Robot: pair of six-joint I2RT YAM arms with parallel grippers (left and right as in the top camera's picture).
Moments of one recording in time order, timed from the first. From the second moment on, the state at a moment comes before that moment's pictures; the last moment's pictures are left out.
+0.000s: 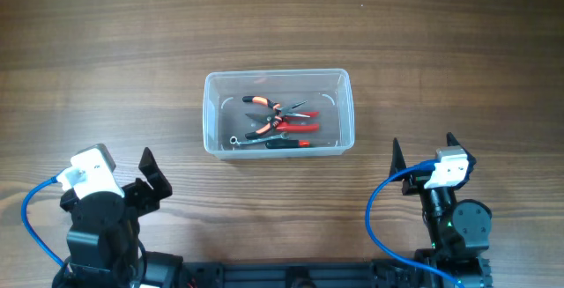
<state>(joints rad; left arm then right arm) -0.18 0.41 0.83 -0.97 -0.41 -0.37 0.04 0.02 0.06 -0.16 -0.04 -0.07</state>
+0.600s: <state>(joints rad) -0.07 0.02 0.62 -0.89 -0.19 -0.32 0.04 0.02 0.06 -0.16 -0.04 -0.07</state>
